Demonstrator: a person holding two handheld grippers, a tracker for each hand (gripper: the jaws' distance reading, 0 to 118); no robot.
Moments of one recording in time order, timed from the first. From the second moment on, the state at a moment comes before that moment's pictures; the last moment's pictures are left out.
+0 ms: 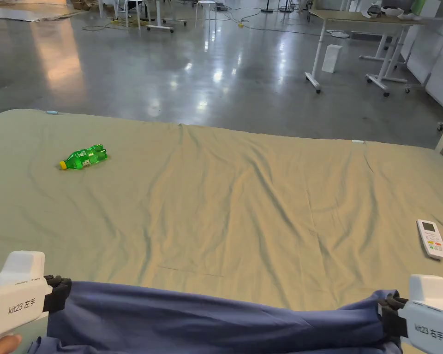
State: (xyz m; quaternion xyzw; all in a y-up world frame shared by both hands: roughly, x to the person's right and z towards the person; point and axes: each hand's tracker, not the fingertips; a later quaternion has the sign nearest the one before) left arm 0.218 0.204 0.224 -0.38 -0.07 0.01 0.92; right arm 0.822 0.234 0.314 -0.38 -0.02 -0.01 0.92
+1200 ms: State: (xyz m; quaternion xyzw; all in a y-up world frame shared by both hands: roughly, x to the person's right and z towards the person) left arm 0.221 0.158 0.322 -0.47 -0.10 -0.02 0.88; right arm 0.788 0.165 0.414 -0.53 -0.09 0.09 0.84
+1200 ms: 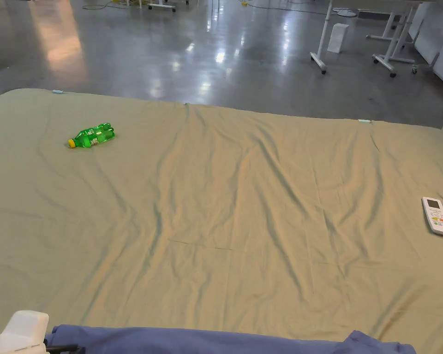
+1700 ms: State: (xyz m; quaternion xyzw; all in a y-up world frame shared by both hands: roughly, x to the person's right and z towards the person) left arm 0.286 0.224 0.287 -0.24 -0.05 0.00 0.97; right arm 0.733 0.246 0.383 -0.24 -0.10 0.01 0.97
